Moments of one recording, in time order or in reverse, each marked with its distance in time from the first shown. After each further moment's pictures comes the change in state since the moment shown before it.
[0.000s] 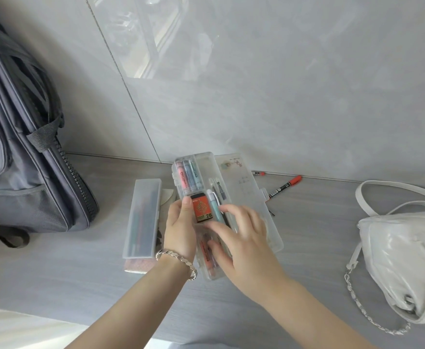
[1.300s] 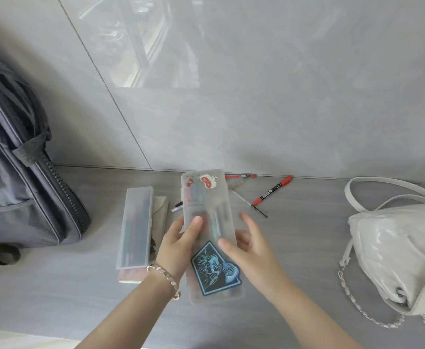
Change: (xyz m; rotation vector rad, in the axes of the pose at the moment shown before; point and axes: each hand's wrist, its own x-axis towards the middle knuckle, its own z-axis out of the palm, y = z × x) left_hand 0.003 -0.019 -0.014 0.106 -0.264 0.044; right_hand -0.010 0.014 -0.007 0.994 -0.151 0.706
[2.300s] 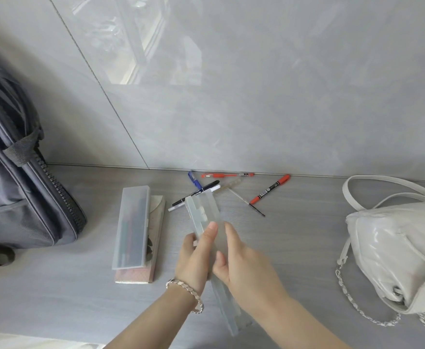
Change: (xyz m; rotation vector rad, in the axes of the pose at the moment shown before) left_hand -0.017 -0.006 0.032 0.026 0.060 -0.219; right_hand -0.015 -0.015 0.009 -0.967 -0.013 -0.214
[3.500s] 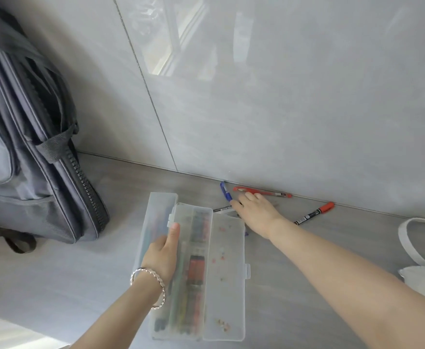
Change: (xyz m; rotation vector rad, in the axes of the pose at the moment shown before) left_hand 0.065 0.025 -0.086 0.389 0.315 -0.137; right_hand 0.209 0.065 0.040 -0.834 -0.195 -0.397
